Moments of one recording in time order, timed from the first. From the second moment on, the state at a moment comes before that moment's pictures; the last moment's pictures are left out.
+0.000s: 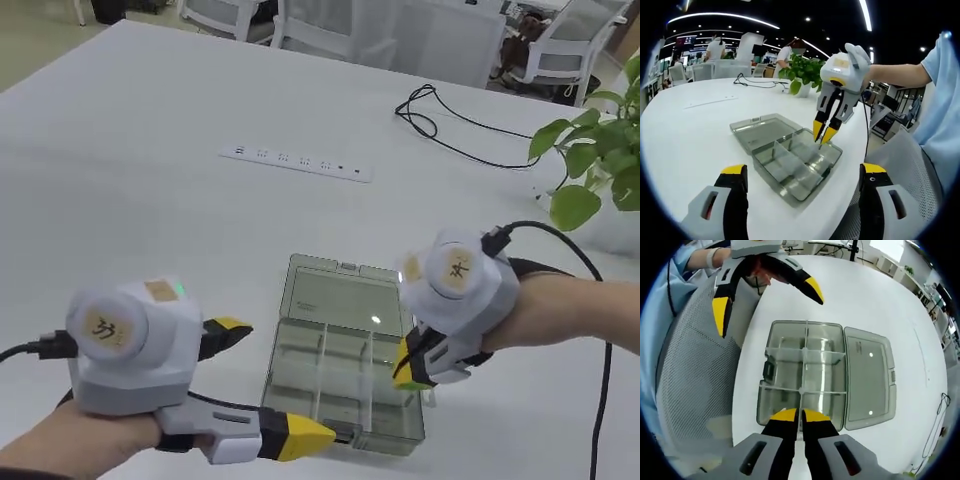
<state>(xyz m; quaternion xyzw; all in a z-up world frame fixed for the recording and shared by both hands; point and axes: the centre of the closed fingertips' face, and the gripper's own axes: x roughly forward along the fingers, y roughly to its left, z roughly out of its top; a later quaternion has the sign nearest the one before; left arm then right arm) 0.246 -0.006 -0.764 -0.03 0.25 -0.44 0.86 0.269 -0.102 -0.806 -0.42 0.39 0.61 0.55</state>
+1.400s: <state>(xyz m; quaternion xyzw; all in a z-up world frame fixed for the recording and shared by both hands) 0.245 0.067 -0.749 0.06 0.21 -0.30 0.93 0.238 -0.156 -0.737 -0.14 0.16 0.30 0.93</state>
